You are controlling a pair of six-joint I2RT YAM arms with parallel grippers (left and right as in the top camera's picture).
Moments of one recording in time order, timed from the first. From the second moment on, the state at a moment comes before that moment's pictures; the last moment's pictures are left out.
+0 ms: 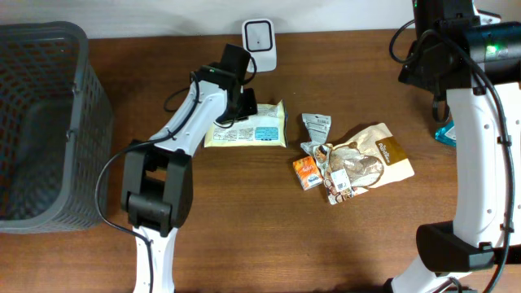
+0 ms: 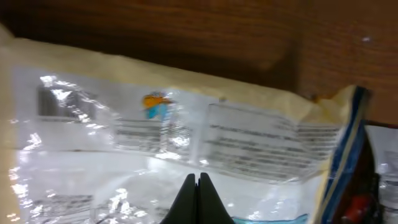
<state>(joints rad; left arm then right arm) -0.37 2.23 1.85 -0.86 0.09 -0.50 0.11 1.82 2.37 -1.69 0.57 0.55</state>
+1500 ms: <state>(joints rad) -0.34 2.13 1.53 -0.65 -0.09 -0.52 0.11 1.82 2.37 -1.69 0.57 0.55</state>
